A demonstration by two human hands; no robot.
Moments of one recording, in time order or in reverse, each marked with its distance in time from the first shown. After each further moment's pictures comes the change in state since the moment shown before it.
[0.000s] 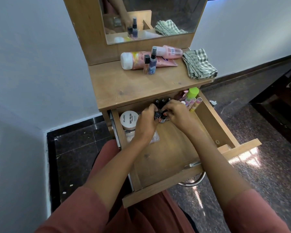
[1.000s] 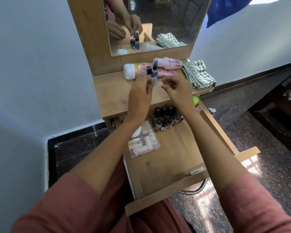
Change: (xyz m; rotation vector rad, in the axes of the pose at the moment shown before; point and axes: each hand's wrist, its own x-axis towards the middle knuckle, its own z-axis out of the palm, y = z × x) left_hand 0.043 0.043 -0.069 -0.114 0.391 0.314; right_hand 0.045 -0.042 -0.048 0.348 0.495 -0.017
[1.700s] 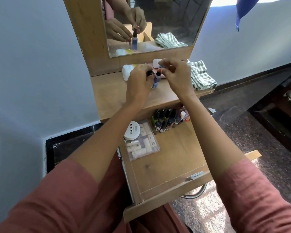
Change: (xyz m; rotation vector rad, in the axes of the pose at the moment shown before) left_hand 0.042 0.005 -0.002 0.066 -0.052 -0.047; right_hand 0.044 -0.010 0.003 0.073 0.023 -0.007
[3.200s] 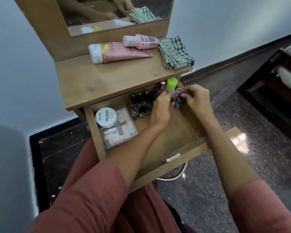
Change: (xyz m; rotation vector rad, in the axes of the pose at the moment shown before) left_hand -0.102 0.029 0.140 0.016 -0.386 -0.102; right_hand -0.095 0.115 -0.092 -0.328 -0.037 0.224
